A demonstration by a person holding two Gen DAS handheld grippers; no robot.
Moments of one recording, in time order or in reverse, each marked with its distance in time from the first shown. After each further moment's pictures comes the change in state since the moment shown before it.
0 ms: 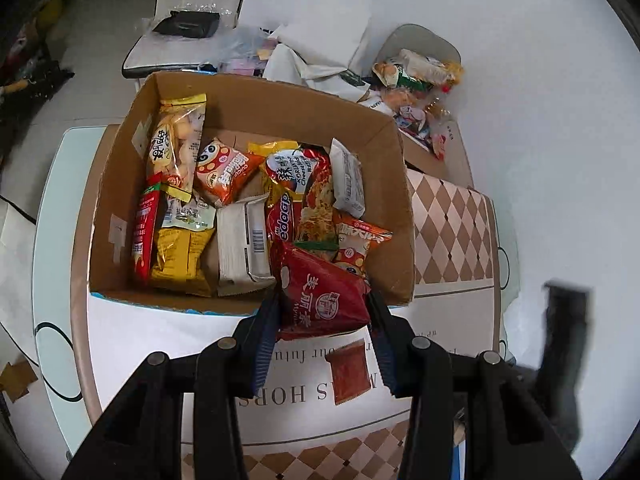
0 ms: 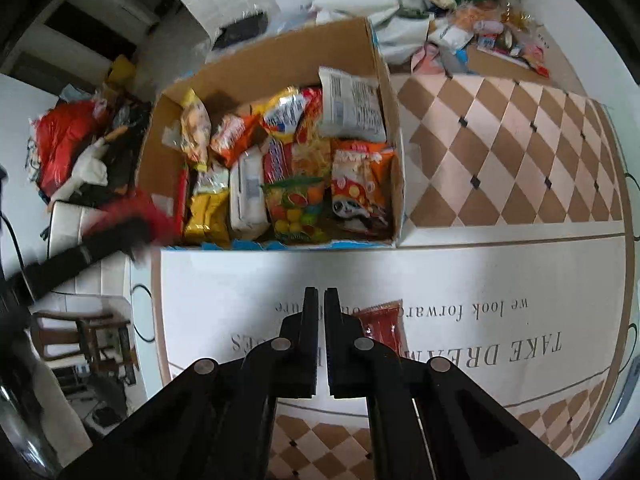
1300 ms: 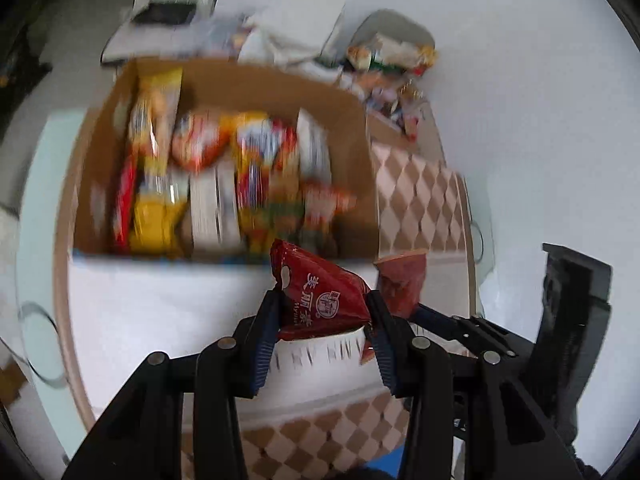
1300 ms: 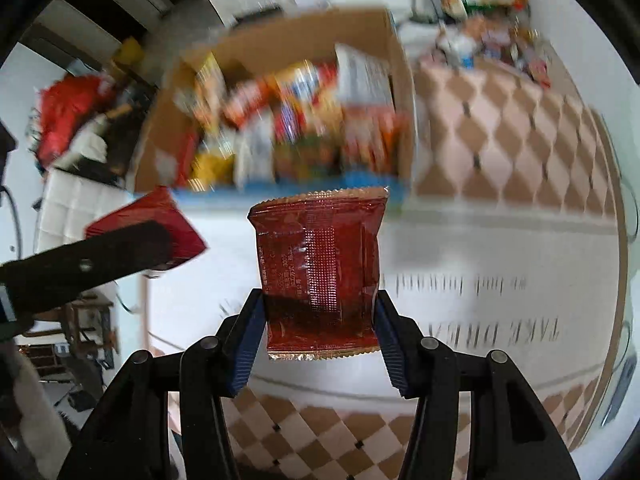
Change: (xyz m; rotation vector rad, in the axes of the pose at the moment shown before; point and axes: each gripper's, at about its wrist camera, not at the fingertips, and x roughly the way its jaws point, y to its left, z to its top) left arm -0.030 -0.015 -0.011 0.040 0.024 -0.083; right arm -0.031 0.019 -0.029 -0.105 -0.113 -0.015
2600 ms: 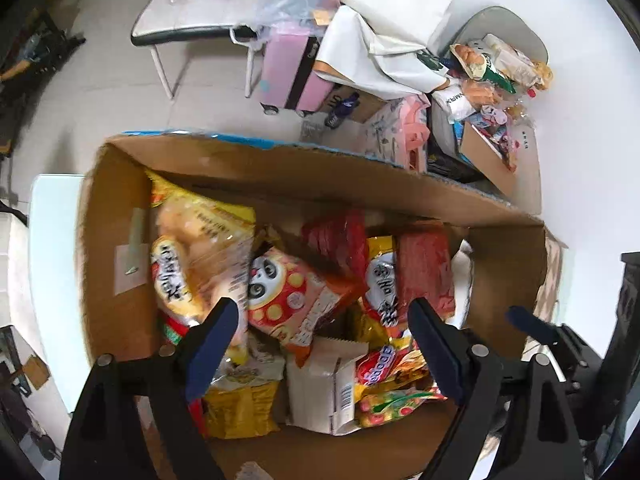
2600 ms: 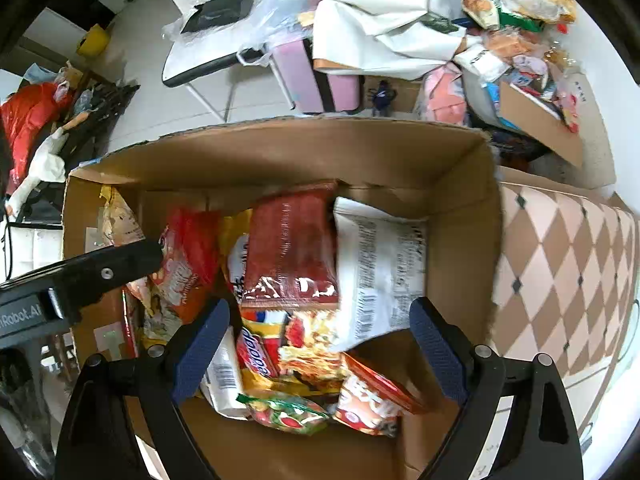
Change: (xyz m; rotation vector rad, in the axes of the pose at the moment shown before) left arm 0.120 0.107 0.166 -0.136 0.168 0.206; right arm 0.168 -0.005 0.244 0.022 0.154 -0.125
